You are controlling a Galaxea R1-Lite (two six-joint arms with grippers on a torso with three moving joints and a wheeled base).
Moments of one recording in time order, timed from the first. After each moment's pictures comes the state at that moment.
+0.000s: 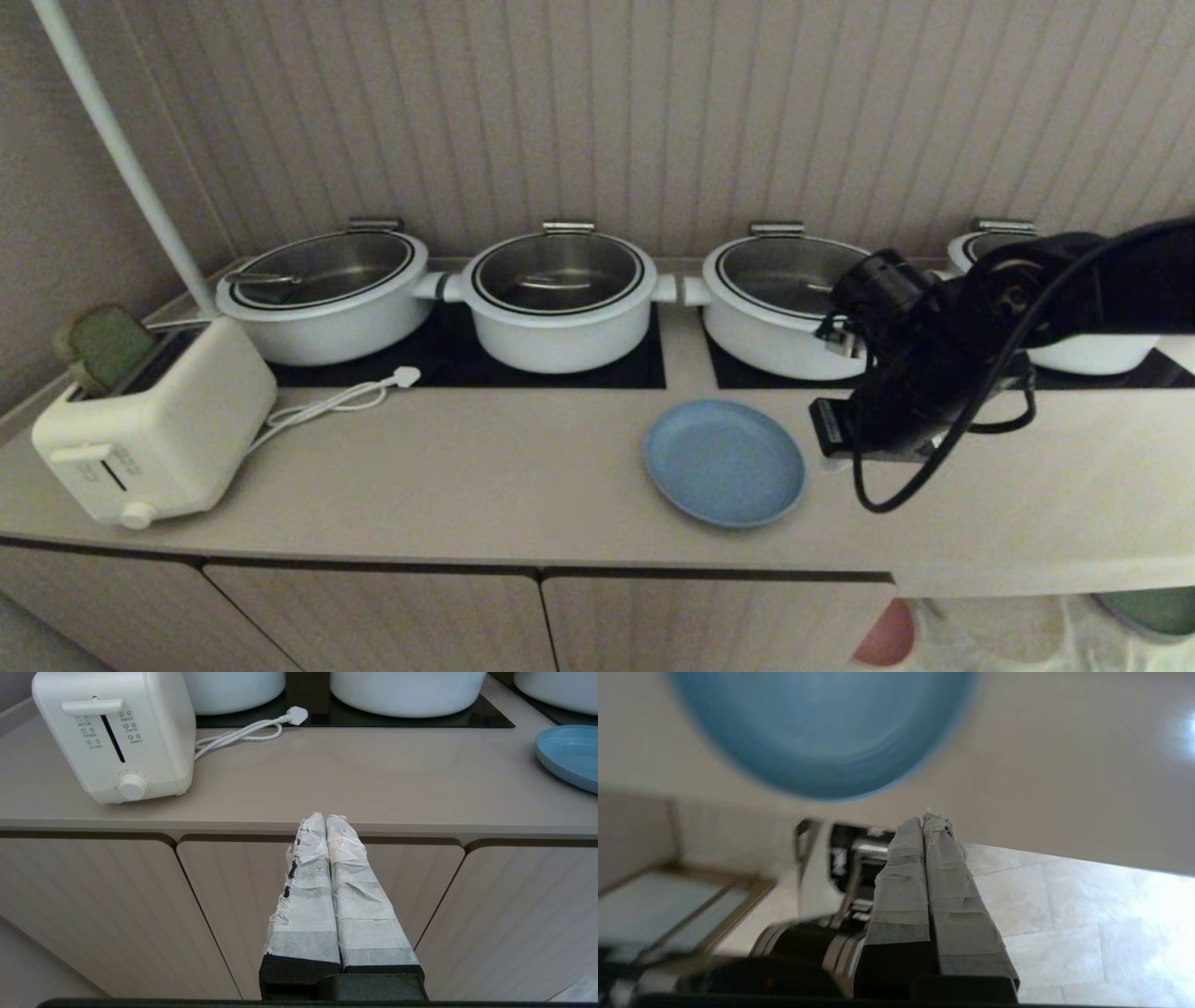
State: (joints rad) left arm 0.00 0.00 0.00 0.00 0.00 0.00; right arm 0.37 1.95 -1.48 0.67 0.03 0.31
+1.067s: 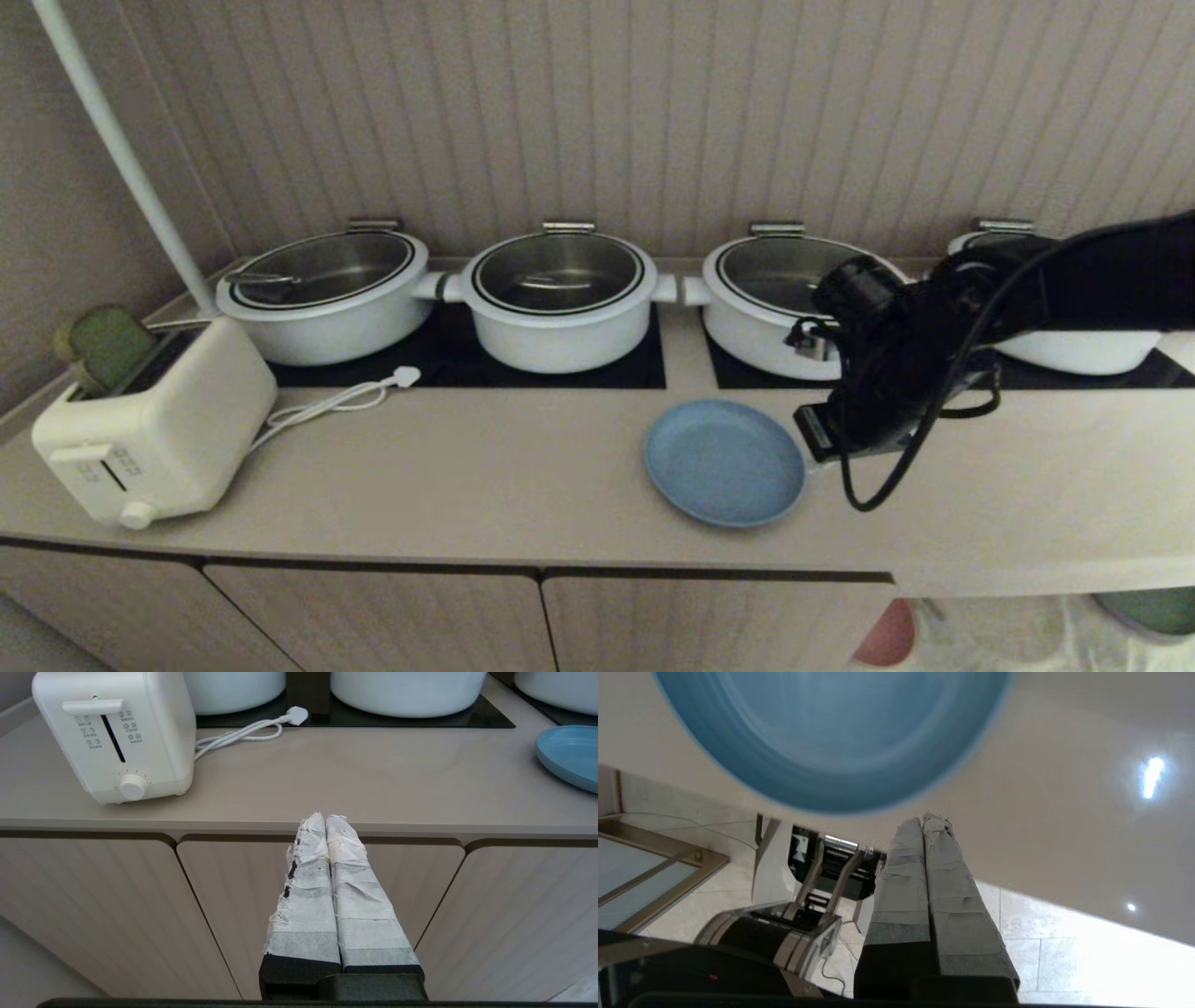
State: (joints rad) left arm 0.00 0.00 0.00 0.00 0.00 0.00; right arm 0.37 2.04 -1.57 0.70 0.03 0.12
